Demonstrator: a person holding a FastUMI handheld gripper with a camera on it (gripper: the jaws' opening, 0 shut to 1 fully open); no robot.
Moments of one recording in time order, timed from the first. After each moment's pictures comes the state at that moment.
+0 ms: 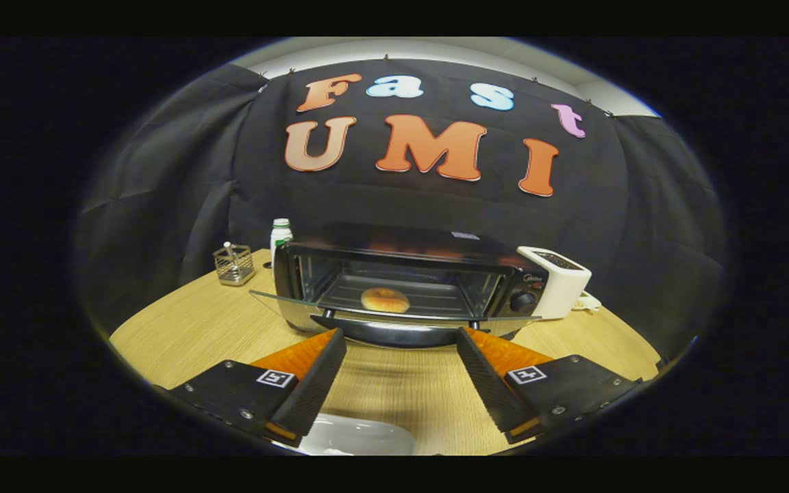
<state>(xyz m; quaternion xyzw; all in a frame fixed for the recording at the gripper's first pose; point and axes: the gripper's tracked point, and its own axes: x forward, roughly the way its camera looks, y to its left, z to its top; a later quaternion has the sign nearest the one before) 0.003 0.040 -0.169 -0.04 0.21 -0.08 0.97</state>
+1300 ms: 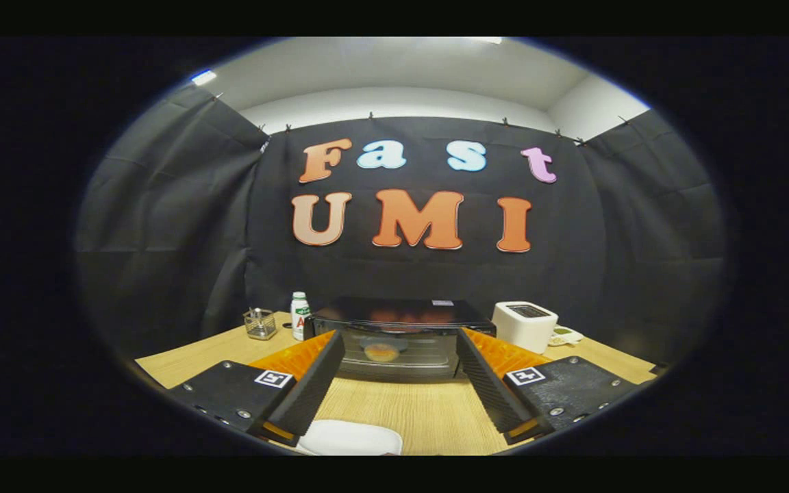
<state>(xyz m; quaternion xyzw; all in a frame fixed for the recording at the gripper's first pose) -0.094 0.029 -0.048 -0.01 0.04 -0.07 1.00</state>
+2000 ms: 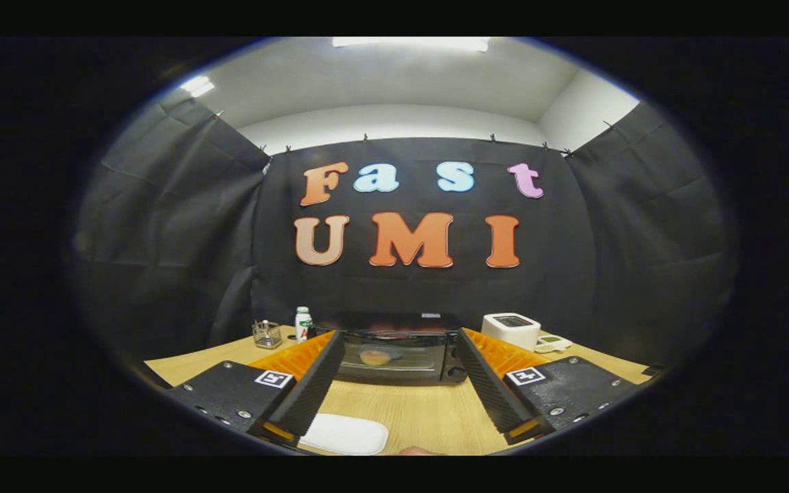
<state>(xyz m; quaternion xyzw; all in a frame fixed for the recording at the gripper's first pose) -0.144 0.000 -0.024 -0.01 -0.01 -0.07 1.00</state>
